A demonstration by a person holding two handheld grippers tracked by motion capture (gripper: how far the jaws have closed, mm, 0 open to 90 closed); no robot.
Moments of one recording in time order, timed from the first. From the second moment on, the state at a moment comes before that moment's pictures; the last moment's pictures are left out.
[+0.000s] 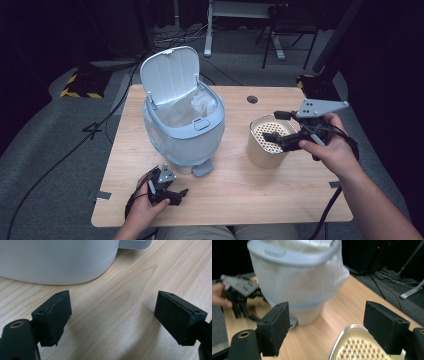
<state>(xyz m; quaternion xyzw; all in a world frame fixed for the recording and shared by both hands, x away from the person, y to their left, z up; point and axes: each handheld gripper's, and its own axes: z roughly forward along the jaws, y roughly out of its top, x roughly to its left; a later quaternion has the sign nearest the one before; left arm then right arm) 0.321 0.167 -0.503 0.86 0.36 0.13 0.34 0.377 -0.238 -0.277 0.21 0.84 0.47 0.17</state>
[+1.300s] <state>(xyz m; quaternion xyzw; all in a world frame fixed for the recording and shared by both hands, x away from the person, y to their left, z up) 0.305 0.192 -0.465 0.81 0.38 0.13 0.43 0.350 -0.344 -0.461 0.35 0.82 0.43 0.18</state>
